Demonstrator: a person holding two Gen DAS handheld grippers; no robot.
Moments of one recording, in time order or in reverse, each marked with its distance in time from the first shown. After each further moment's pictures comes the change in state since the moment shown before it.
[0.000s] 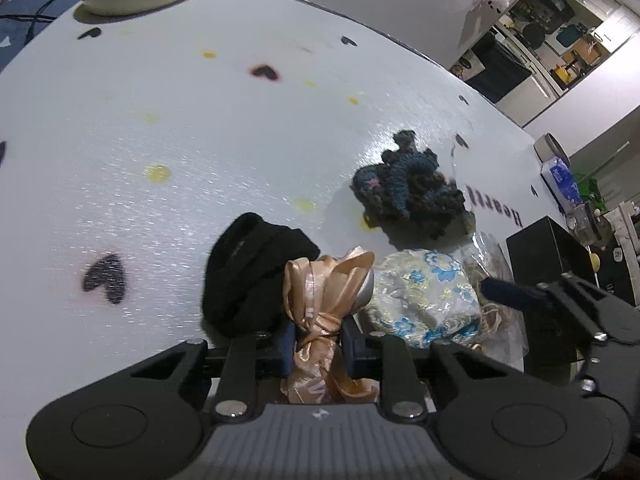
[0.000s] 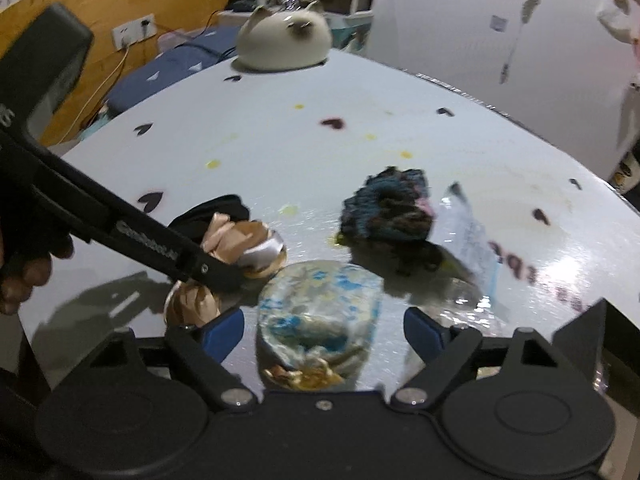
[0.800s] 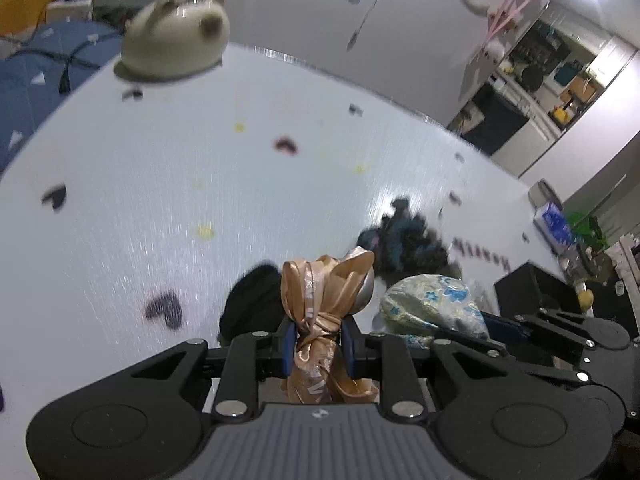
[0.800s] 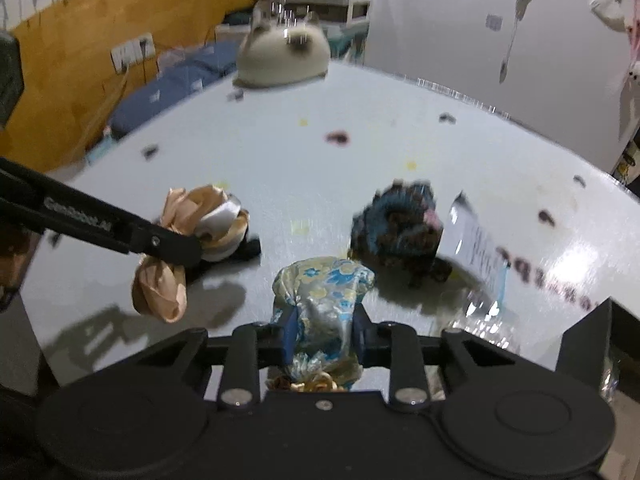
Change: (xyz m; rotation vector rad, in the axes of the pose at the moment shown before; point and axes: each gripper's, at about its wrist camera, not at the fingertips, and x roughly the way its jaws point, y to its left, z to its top) left arm -0.063 -0.001 -0.003 -0.004 -0.185 0.027; right arm -0.018 -0.002 0.008 0.063 -0.062 0.026
